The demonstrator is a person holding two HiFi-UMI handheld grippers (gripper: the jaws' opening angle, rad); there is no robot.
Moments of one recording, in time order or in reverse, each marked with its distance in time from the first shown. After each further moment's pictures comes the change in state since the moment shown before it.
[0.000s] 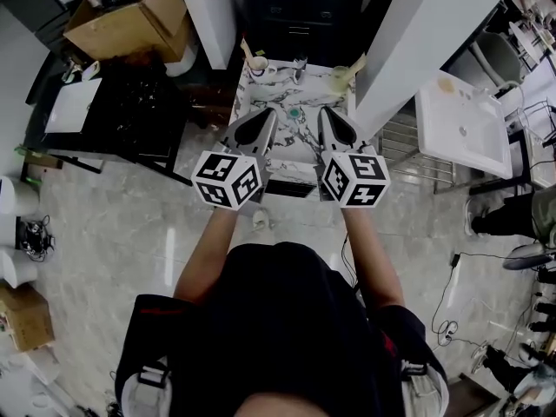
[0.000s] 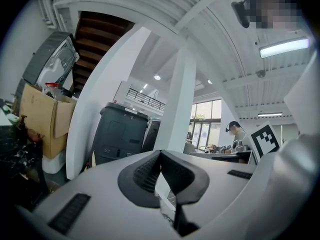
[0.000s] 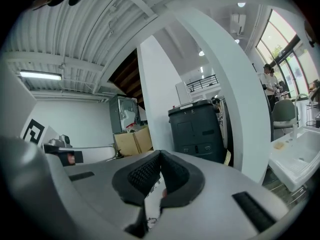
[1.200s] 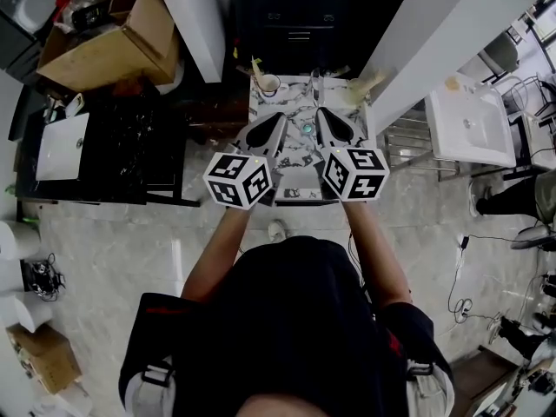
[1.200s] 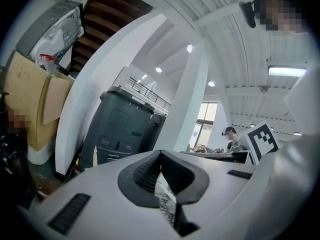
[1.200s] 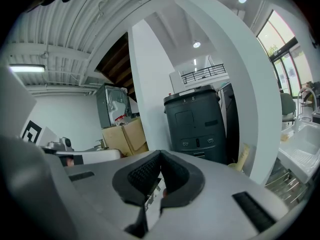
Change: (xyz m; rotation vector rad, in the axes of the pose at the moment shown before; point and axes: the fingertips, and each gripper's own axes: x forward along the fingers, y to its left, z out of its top) left arm 0.061 0.126 -0.001 -0.121 0.087 -0.131; right arm 0.144 0.020 -0.019 0.034 0.096 -0.106
